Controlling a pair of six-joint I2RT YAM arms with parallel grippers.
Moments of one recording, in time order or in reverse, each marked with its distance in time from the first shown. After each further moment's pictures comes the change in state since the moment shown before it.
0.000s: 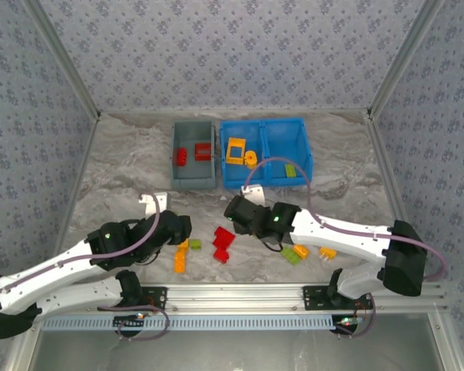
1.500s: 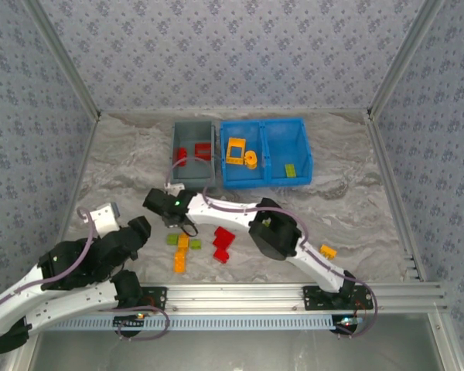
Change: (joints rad) left arm 0.000 -0.318 -0.017 -0.277 -0.188 -0.252; right arm 0.035 0.946 0.962 -0.100 -0.094 0.050
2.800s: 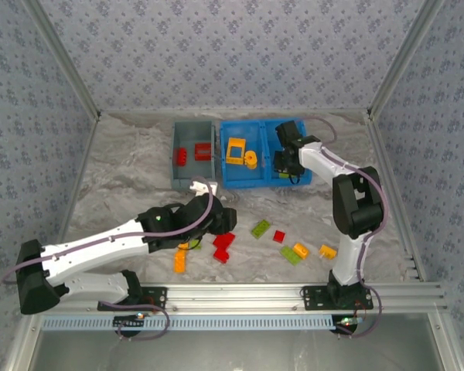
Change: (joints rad) left arm -0.008 0.705 0.122 0.696 0.420 0.395; right arm -0.840 -0.447 -0.605 0.157 -0.234 -0.433
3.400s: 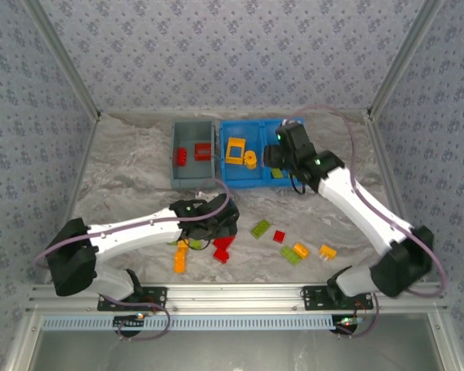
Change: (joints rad) left arm 0.082 0.271 0.008 -0.095 0.130 -0.247; right arm 0.242 -0.550 -0.142 0.018 0.184 -0.027
